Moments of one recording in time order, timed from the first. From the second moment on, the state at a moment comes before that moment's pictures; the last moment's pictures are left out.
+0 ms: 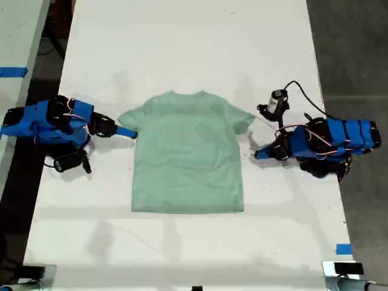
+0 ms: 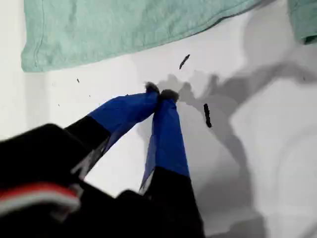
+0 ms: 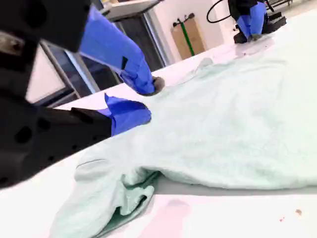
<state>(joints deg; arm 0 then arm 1) -9.7 205.3 186.5 57.6 30.2 0.6 199.9 174.8 76.4 -45.3</state>
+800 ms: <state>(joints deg) -12.2 205.3 186.5 57.9 12.0 -4.3 200.2 174.8 76.3 -12.0</state>
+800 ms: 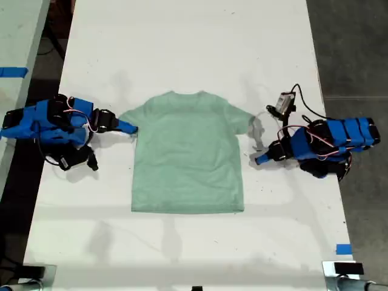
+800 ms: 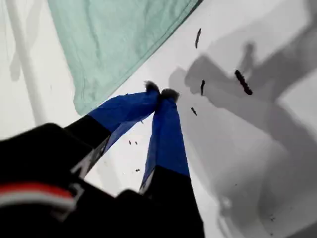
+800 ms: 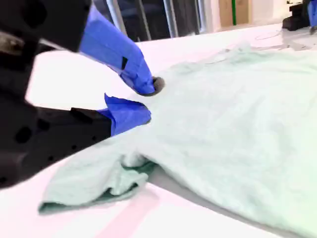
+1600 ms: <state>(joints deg) -27.1 205.5 186.5 46.6 19.7 45.4 129.8 128.7 70.8 -39.2</state>
